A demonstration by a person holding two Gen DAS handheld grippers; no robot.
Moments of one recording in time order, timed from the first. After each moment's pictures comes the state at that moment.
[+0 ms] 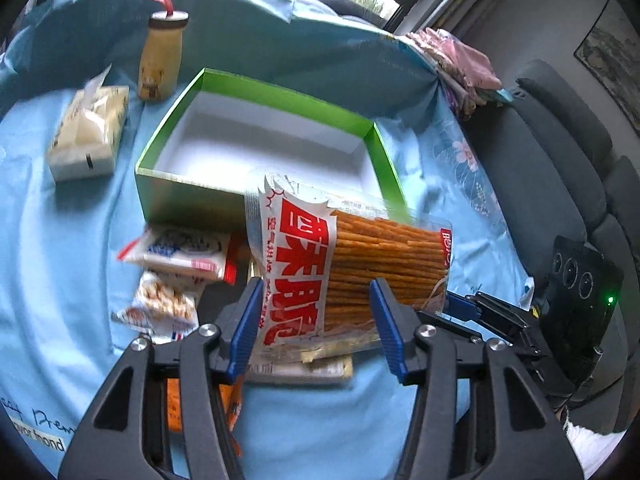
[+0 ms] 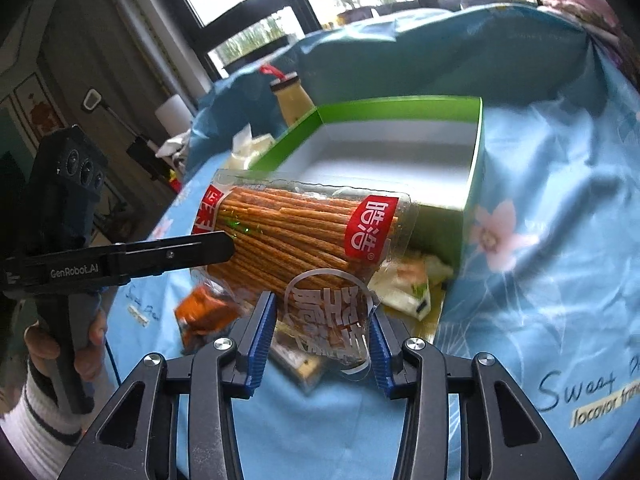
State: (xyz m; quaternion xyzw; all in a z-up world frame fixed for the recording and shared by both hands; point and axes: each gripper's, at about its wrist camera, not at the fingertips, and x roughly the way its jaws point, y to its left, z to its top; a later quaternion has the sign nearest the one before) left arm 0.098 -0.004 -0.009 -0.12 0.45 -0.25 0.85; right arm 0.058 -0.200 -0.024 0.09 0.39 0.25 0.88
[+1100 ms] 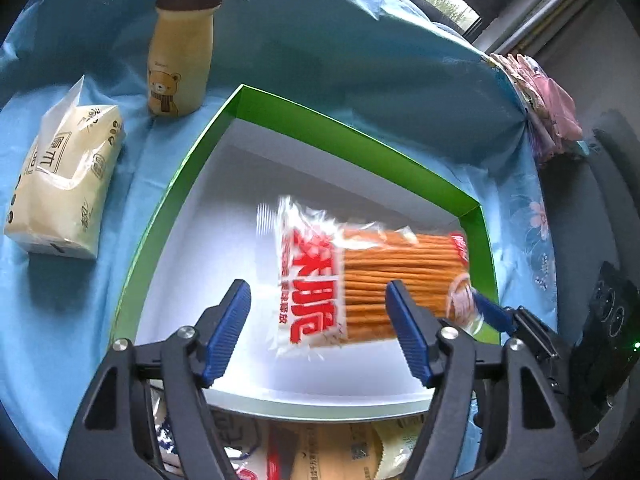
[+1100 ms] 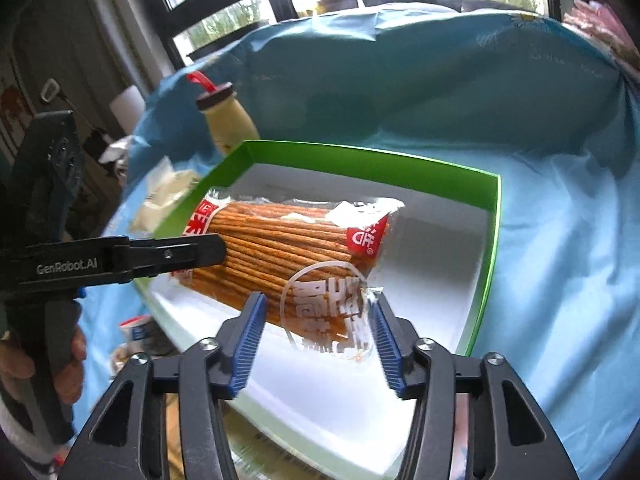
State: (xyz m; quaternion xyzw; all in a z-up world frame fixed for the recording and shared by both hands) left arm 0.249 -0.012 -0.036 -0.15 0.49 -0.15 0.84; right arm 0.211 -0.193 -0.036 0.03 0.42 0.18 0.89
